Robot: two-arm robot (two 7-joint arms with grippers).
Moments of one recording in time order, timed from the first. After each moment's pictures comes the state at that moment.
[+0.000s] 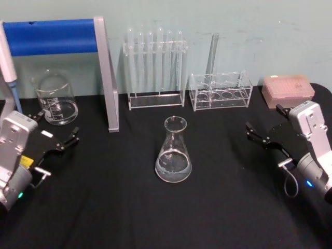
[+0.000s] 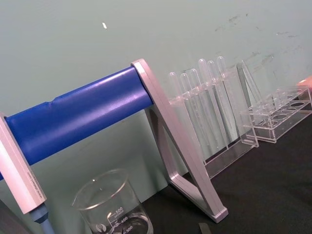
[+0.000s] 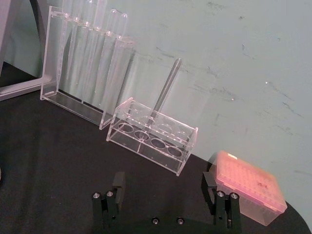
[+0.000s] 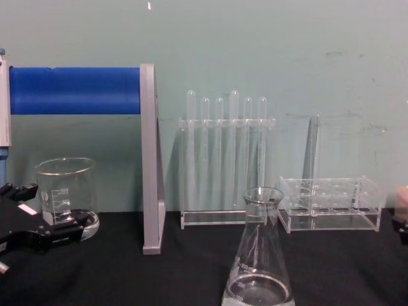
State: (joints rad) left arm -0.20 0.60 0.45 -1.41 -0.25 -0.12 0.03; right arm 0.20 0.60 -0.45 -1.41 0.25 -0.12 -0.03
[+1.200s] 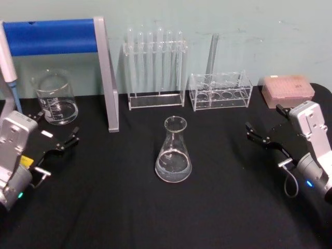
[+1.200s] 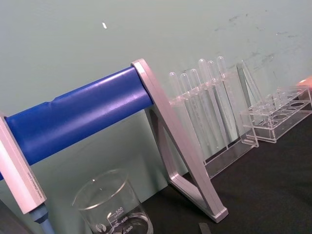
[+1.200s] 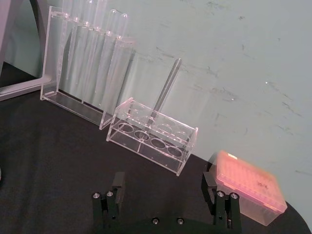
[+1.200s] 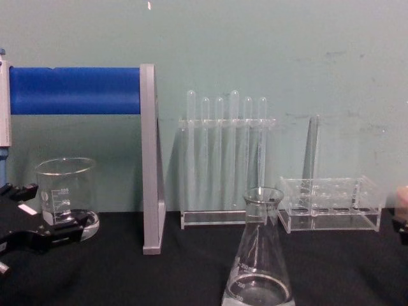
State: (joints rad) left arm -0.20 0.60 0.45 -1.41 -0.25 -0.12 0.03; right arm 0.20 0.60 -0.45 -1.41 0.25 -0.12 -0.03
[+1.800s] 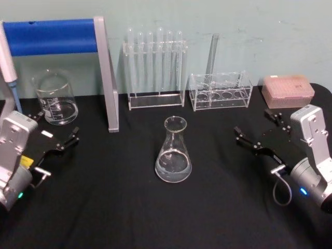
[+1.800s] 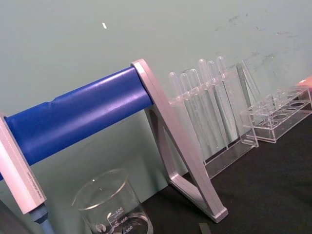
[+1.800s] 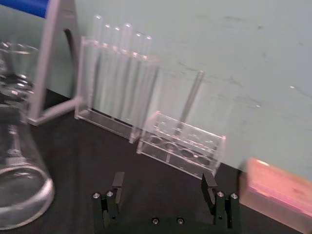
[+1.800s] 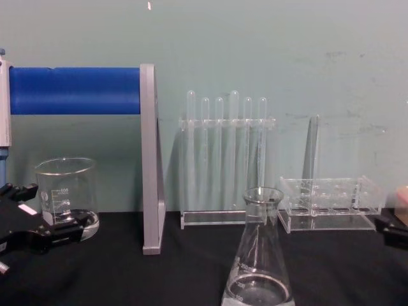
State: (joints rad) left arm -0.20 0.60 0.45 -1.41 -0.25 -0.12 0.03; right arm 0.13 0.58 -0.40 -1.49 0.30 -0.13 0.05
